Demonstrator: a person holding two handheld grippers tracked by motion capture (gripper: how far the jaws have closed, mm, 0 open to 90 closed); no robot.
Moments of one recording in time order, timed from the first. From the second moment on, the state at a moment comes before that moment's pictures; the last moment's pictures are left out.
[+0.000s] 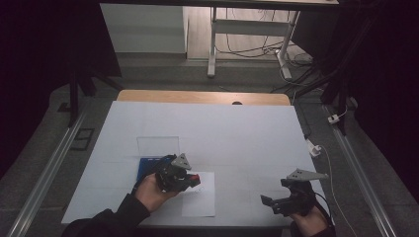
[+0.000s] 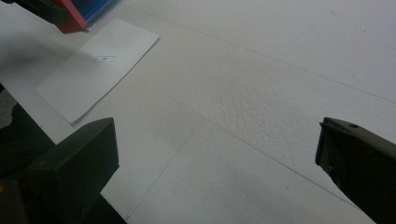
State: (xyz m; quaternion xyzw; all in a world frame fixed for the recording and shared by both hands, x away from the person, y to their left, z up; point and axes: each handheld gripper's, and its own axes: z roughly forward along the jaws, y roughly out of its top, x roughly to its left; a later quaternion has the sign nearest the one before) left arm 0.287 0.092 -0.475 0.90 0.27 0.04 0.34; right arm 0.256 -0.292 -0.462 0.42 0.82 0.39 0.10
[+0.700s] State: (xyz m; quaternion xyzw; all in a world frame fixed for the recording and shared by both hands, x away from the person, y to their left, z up) left arm 0.289 0.133 -0.461 0.88 0.32 0.06 0.35; right arm 0.256 -0.292 -0.463 0.42 0.82 0.39 0.10
